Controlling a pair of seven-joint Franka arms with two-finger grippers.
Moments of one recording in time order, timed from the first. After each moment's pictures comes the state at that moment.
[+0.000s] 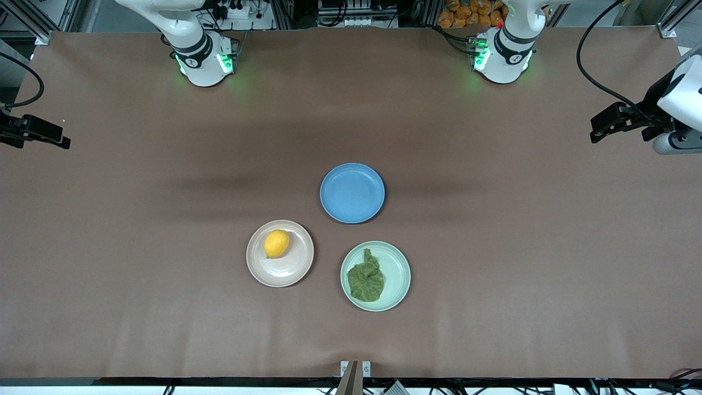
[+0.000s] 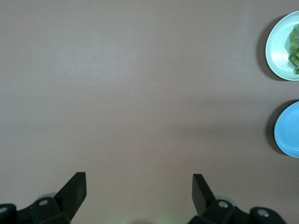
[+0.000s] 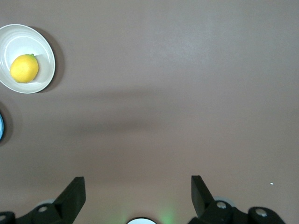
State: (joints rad) left arm 0.04 0.02 -0.14 -1.50 0.03 1.48 -0.12; right arm -0.06 0.06 -0.07 -1.51 0.02 1.44 -0.09
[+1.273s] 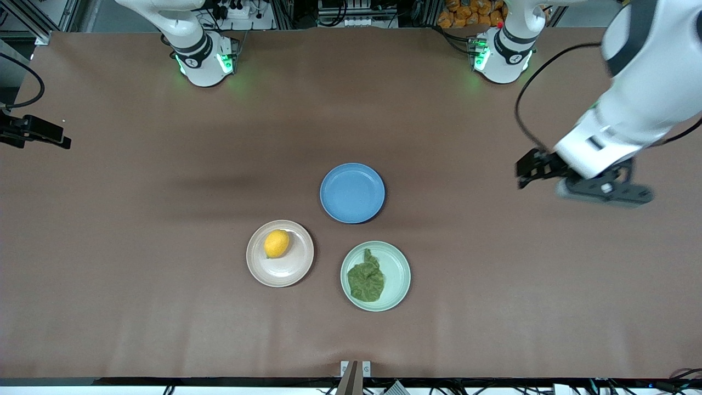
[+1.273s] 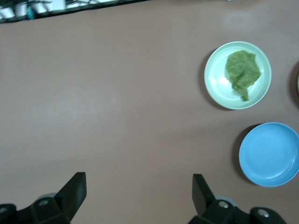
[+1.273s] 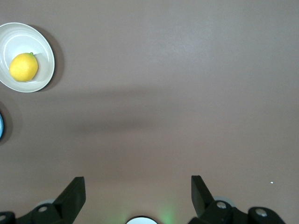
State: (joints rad) left arm -0.10 0.20 -0.20 -1.47 0.02 1.78 -0.12; right arm -0.06 0.06 -0.07 -1.51 0.02 1.44 -0.09
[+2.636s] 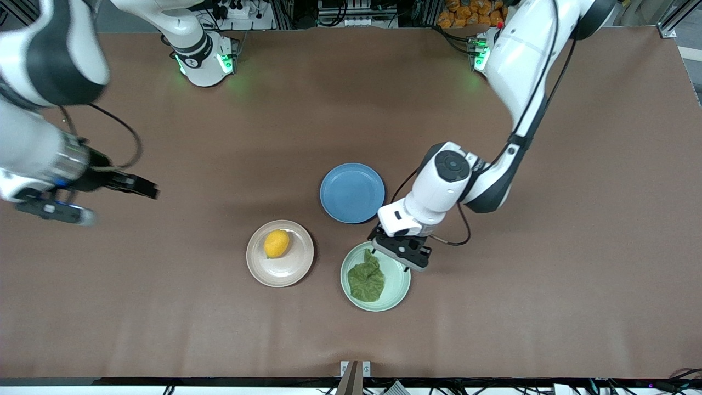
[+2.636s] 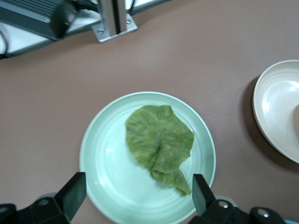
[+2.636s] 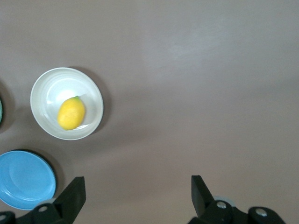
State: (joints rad) left arm -0.41 0.76 -0.19 -1.46 0.11 2.68 -0.11; right arm 0.17 0.22 -0.06 -1.52 0.08 1.67 0.35
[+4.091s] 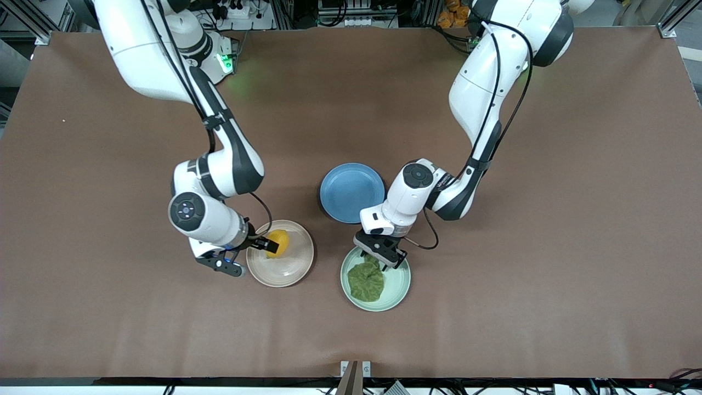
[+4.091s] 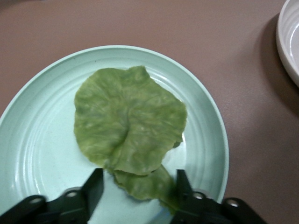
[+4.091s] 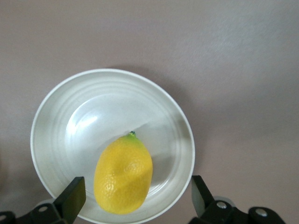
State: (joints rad) left arm -0.56 0.97 -0.05 -1.42 0.14 2.89 -0.10; right arm 0.40 0.69 -0.06 -1.52 0.17 2.20 0.61
